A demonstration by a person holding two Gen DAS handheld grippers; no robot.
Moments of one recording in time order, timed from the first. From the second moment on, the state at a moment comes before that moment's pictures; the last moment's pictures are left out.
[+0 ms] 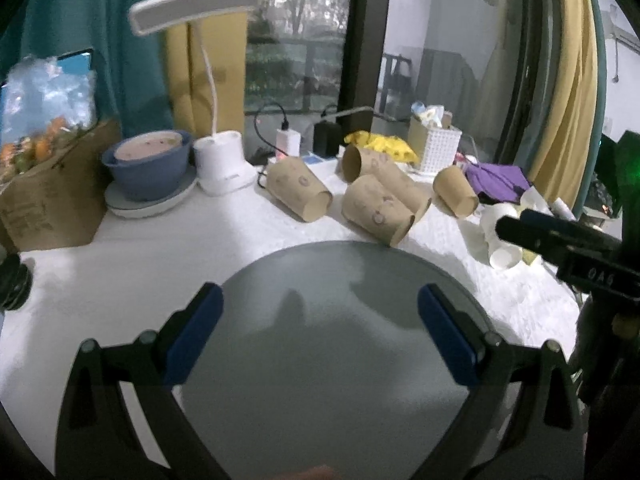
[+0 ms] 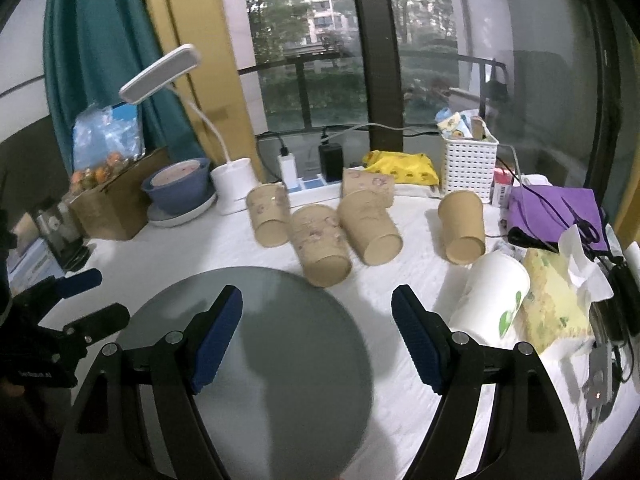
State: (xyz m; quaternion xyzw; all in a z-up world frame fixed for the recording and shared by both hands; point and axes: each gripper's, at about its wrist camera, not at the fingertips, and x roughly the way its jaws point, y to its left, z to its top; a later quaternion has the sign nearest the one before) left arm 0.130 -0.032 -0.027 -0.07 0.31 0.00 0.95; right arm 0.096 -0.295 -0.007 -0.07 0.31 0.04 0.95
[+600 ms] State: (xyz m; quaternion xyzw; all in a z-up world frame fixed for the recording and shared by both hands) left arm 0.246 -0.072 -0.054 -0.07 0.38 -0.02 0.92; right arm 0.170 -0.358 -0.018 -0.06 0.33 0.02 0.94
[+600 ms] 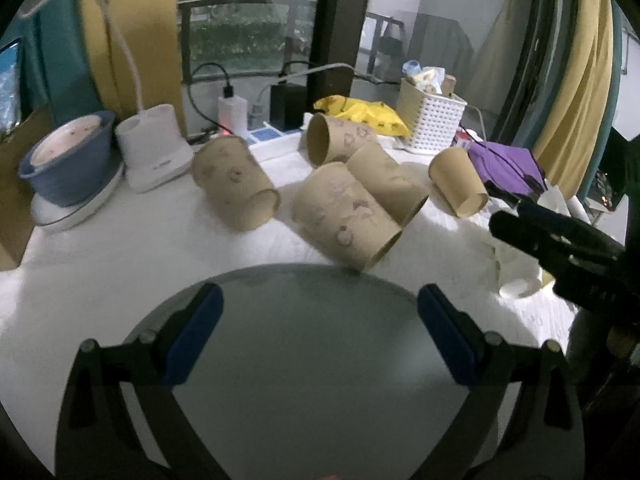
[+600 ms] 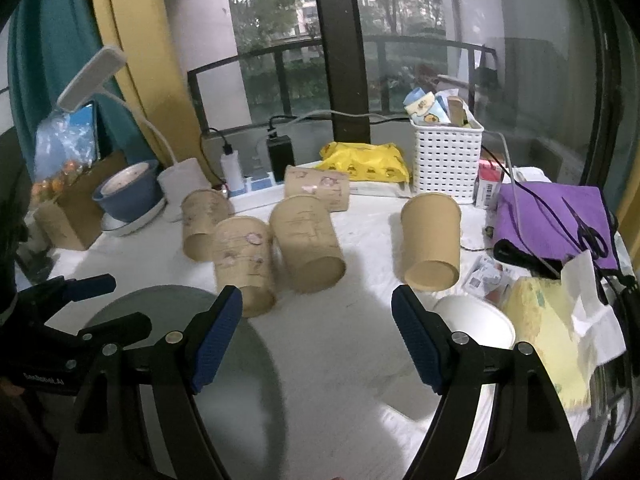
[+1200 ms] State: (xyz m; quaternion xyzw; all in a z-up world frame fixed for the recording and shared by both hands) left arm 0.336 -0.088 -0.072 -0.10 0.42 -0.02 0.90; right arm 0.222 -0.381 -0.021 -0.05 0.35 0.02 0.94
